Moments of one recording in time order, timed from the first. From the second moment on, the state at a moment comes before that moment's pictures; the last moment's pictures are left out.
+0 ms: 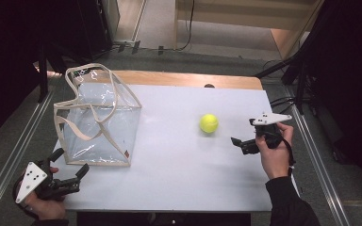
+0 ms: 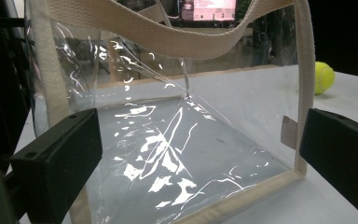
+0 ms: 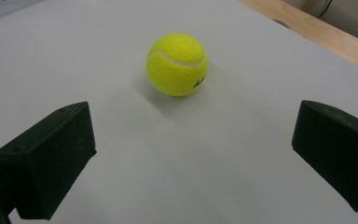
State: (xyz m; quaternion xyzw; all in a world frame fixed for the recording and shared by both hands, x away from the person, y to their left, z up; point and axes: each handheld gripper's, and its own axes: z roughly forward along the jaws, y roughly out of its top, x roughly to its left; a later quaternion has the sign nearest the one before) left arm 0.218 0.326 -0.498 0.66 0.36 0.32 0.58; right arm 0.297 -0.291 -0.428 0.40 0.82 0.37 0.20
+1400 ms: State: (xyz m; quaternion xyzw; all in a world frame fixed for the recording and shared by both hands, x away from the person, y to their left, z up) left arm 0.217 0.326 -0.497 0.66 0.35 0.32 0.58; right arm 0.364 -0.246 -0.437 0.37 0.87 0.28 0.13
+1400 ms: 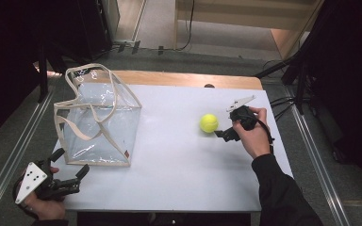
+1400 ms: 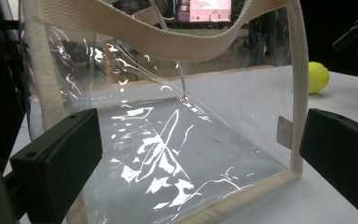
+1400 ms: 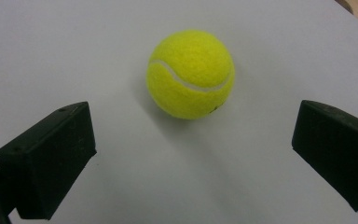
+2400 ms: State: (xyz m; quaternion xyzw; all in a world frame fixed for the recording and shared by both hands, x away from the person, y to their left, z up) left arm 0.217 0.325 -0.497 0.67 0.35 0.32 0.58; right arm 0.402 -0.224 -0.451 0.37 0.90 0.23 0.08
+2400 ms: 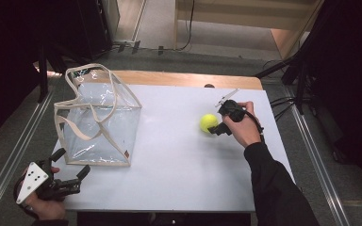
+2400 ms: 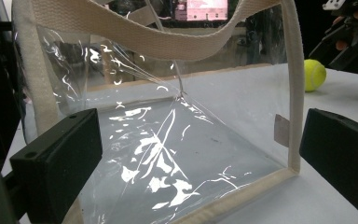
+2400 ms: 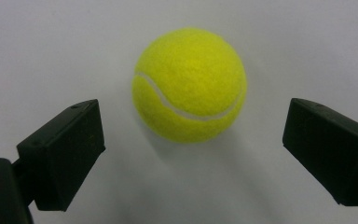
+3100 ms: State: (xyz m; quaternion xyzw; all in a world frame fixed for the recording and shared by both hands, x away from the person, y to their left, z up) left arm 0.217 0.325 -0.497 0.67 0.34 0.32 0.58; right arm 0.420 -0.209 -0.466 0.36 0.91 0.20 0.07
